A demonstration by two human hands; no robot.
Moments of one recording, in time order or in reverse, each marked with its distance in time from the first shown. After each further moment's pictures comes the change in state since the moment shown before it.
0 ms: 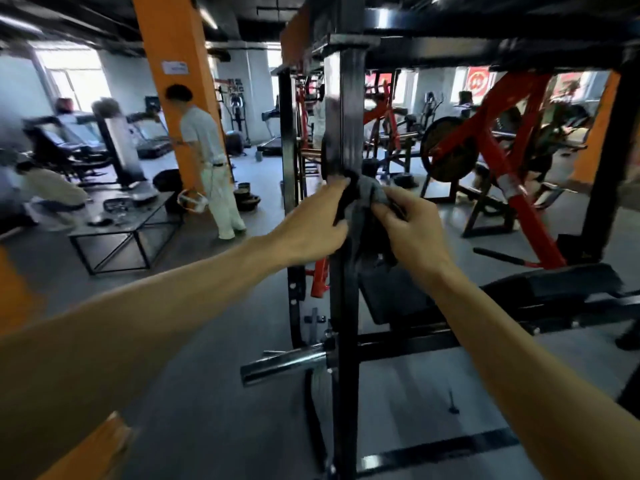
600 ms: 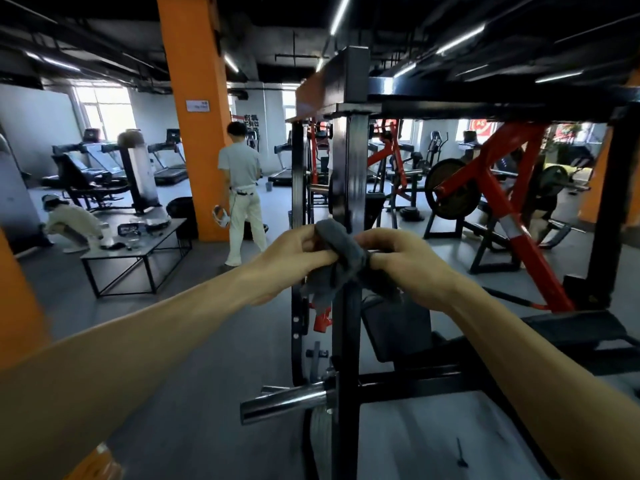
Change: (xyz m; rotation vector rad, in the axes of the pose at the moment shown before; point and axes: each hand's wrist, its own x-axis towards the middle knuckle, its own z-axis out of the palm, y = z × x) left_hand -0.026 -0.003 -0.034 -0.701 0.010 -0.255; right_hand 0.021 -0.029 -0.018 0.000 -0.455 0.181
